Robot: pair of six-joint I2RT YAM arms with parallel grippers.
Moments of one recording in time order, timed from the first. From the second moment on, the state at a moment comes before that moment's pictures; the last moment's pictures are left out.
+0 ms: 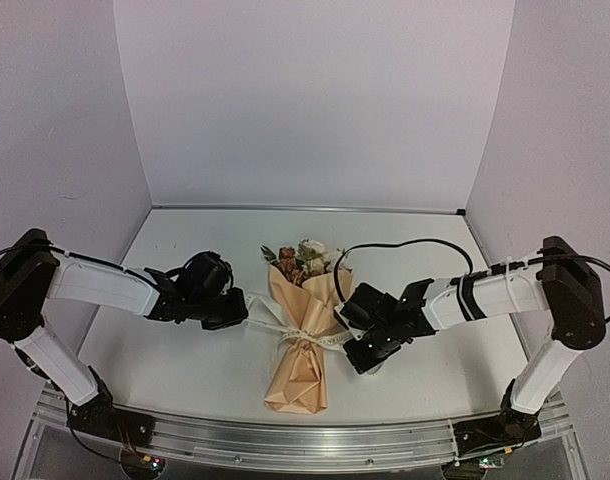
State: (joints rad) left arm -0.80 1.56 0.75 -0.03 -0.05 -0.91; right arm 1.01 1.72 0.96 -0.50 0.08 0.43
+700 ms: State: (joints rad) left arm -0.71 1.56 0.70 0.06 0.16 -0.85; right arm 0.95 1.62 0.89 -0.47 -0.01 0.47
